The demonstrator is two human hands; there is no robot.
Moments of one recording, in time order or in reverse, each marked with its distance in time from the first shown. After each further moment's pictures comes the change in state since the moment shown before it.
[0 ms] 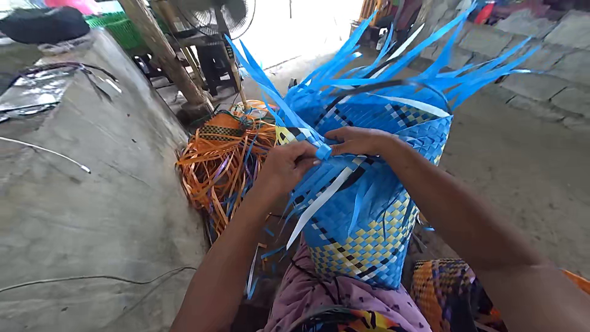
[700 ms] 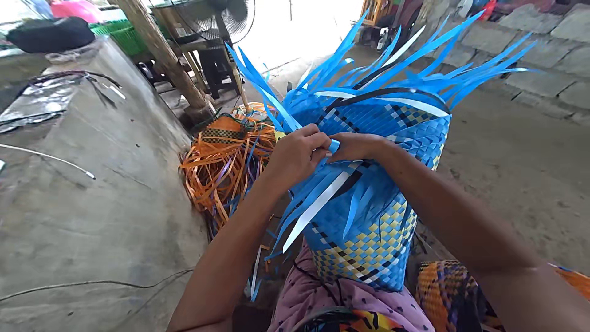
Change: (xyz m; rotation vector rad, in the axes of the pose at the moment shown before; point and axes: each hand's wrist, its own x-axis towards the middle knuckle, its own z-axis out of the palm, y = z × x) left_hand 0.039 0.003 0.004 0.234 -0.119 0.158; right_hand 0.013 0.015 0.007 -0.032 0.031 -0.075
